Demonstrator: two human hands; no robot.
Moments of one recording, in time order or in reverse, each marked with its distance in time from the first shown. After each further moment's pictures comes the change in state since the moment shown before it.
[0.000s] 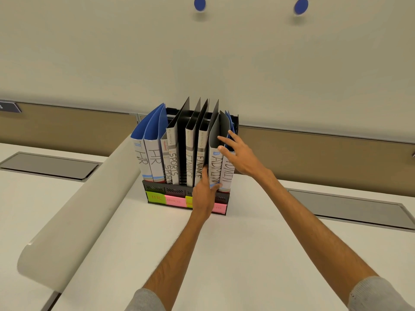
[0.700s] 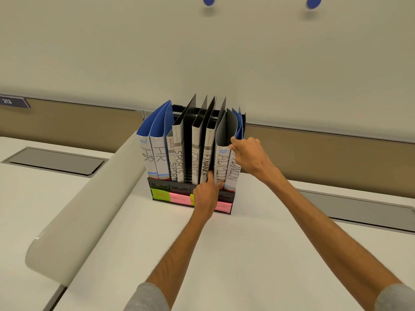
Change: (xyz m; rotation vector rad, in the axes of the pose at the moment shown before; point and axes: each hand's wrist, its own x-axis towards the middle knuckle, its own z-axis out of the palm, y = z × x) left_hand 0.007 -0.012 0.000 0.575 -0.028 -0.023; right_hand -0.011 -0.023 -0.011 -0.481 0.064 -0.193
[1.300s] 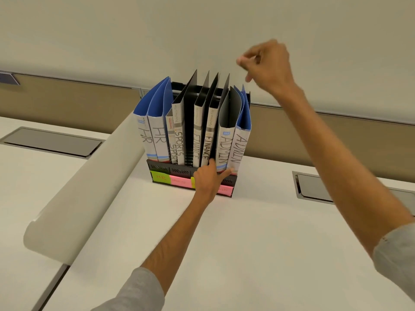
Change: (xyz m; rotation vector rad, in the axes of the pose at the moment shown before) left_hand -0.003 -0.003 0.004 -0.042 0.001 0.022; right_hand 0.066 -0.010 -0.112 0.381 0.353 0.120
